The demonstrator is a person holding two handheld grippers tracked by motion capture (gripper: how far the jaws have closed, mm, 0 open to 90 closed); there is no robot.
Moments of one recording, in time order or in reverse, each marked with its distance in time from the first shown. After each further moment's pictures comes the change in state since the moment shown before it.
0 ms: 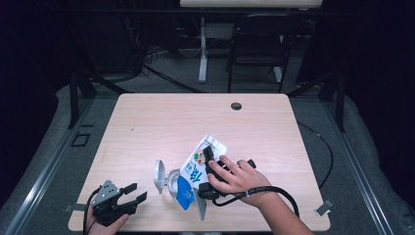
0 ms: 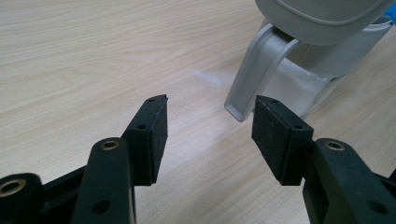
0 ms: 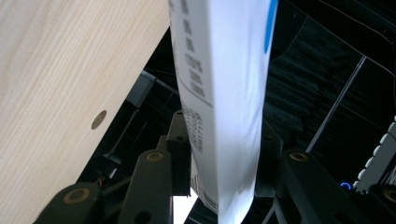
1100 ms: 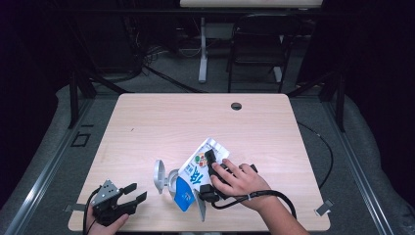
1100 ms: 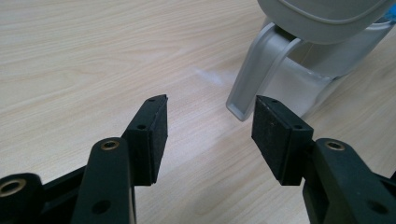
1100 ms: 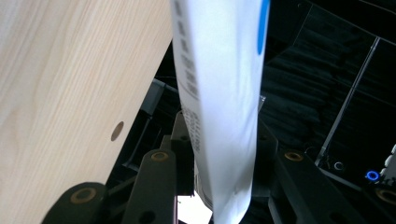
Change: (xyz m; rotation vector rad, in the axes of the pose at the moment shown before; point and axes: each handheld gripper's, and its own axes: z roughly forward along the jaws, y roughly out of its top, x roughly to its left) left arm 0.000 -0.001 0.000 0.001 0.003 -0.006; right arm 0.010 0.003 -0.002 -0.011 0.019 0.116
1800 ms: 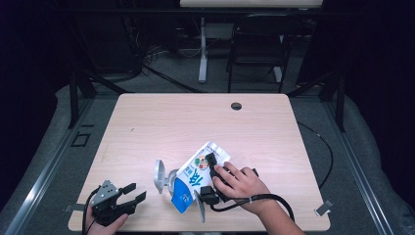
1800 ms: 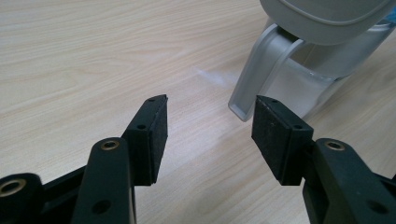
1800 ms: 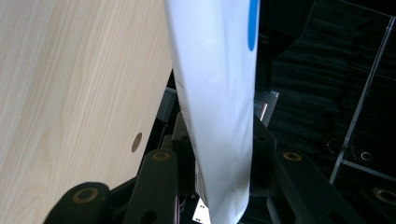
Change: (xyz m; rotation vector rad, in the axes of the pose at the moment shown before) left arm 0.001 0.000 -0.002 0.003 0.004 -0.002; right arm 0.007 0.003 -0.004 -0.007 0.025 0.120
